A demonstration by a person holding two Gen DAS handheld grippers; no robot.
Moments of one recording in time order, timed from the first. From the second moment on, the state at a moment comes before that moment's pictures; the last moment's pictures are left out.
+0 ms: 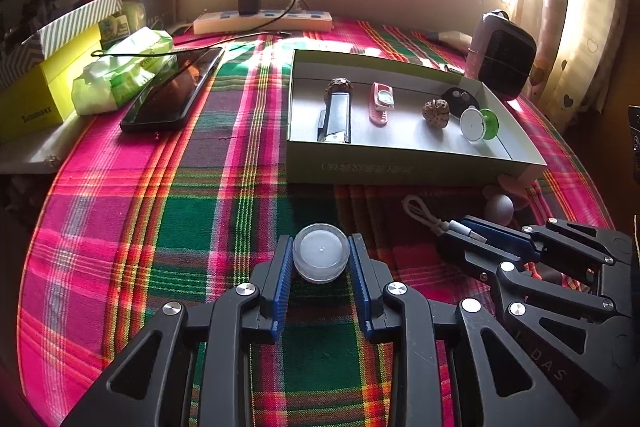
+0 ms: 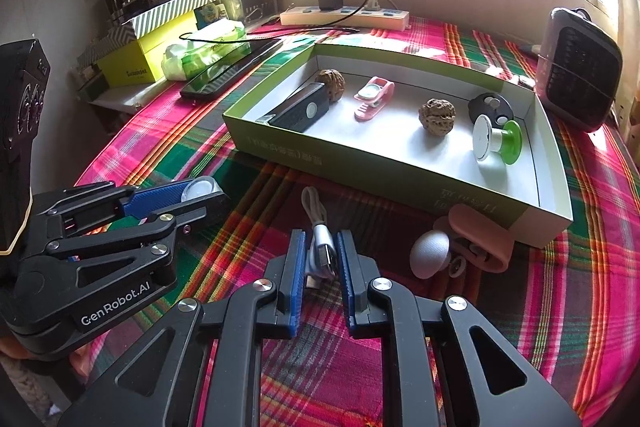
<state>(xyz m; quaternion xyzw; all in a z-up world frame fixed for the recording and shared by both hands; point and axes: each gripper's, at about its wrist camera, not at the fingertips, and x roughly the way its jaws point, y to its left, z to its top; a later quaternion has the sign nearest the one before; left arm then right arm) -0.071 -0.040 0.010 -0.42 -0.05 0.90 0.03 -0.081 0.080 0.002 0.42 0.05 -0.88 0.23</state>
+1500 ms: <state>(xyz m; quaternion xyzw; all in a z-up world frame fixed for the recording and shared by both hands) -0.068 -0.029 0.026 -0.41 -0.04 0.91 0.05 -0.076 0.094 0.012 0.41 0.03 -0.88 0.24</state>
